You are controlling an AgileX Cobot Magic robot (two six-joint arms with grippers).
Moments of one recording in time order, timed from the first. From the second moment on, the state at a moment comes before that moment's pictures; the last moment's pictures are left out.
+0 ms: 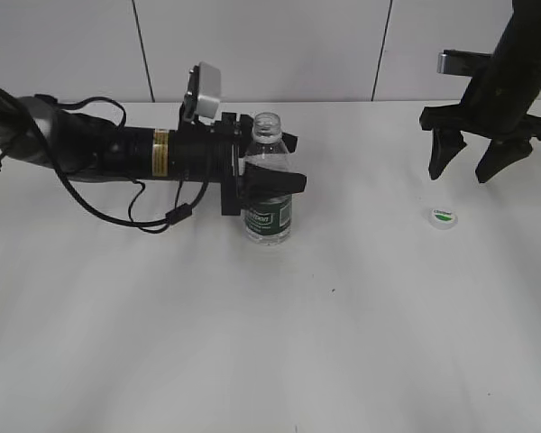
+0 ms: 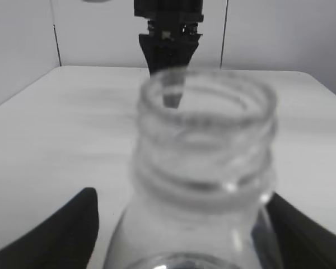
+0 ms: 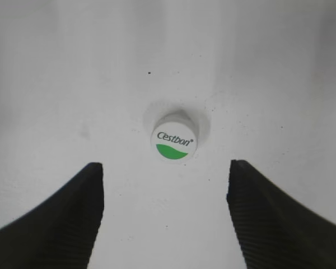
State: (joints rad) left arm -0.29 2.37 -1.45 1.41 -1.21 -0.73; right arm 0.11 2.16 -1.70 0.16 1.11 -0.04
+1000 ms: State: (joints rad) left arm -0.28 1.96 -1.45 1.60 -0.89 -0.91; right arm 0.11 2.14 -1.70 0.20 1.15 -0.04
